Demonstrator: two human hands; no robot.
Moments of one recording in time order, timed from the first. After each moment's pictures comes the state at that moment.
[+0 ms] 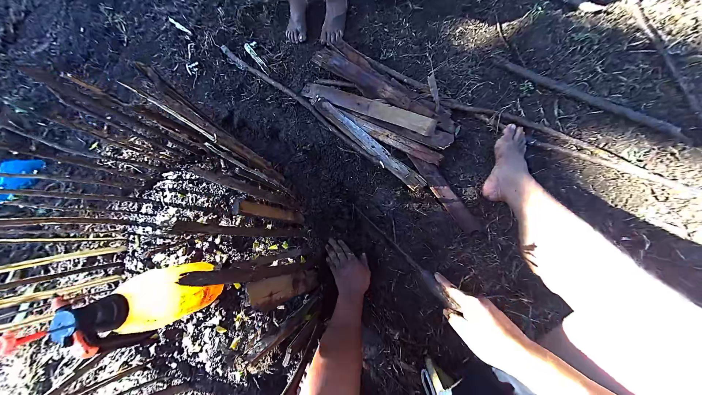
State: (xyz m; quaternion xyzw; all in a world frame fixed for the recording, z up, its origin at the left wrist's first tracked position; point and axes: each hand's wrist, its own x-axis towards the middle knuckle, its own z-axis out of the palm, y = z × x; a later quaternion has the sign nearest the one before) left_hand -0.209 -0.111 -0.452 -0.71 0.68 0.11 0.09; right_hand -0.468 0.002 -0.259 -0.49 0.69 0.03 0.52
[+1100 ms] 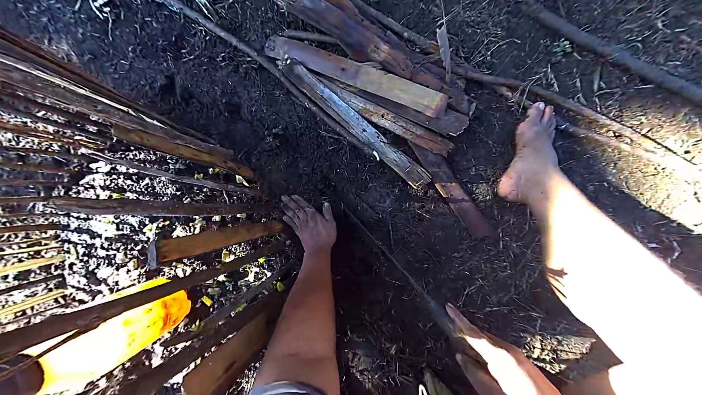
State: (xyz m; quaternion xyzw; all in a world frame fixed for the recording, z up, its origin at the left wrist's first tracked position) left_hand -0.187 -0.269 -0.498 -0.75 0.66 0.07 0.01; right_hand -0.458 -0.192 -0.119 -0.36 0.74 0.02 0.56
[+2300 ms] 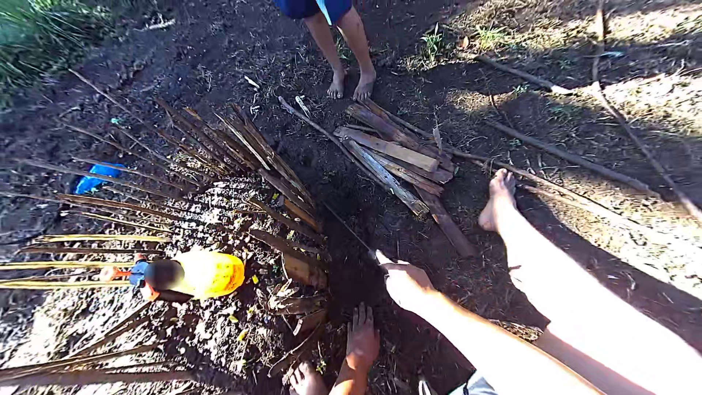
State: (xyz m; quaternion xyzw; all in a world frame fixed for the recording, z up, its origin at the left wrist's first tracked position) left_hand -0.184 0.039 -0.445 -0.63 0.68 0.32 0.21; right_hand -0.378 -0.080 -0.258 -0.65 0.64 0.02 0.40
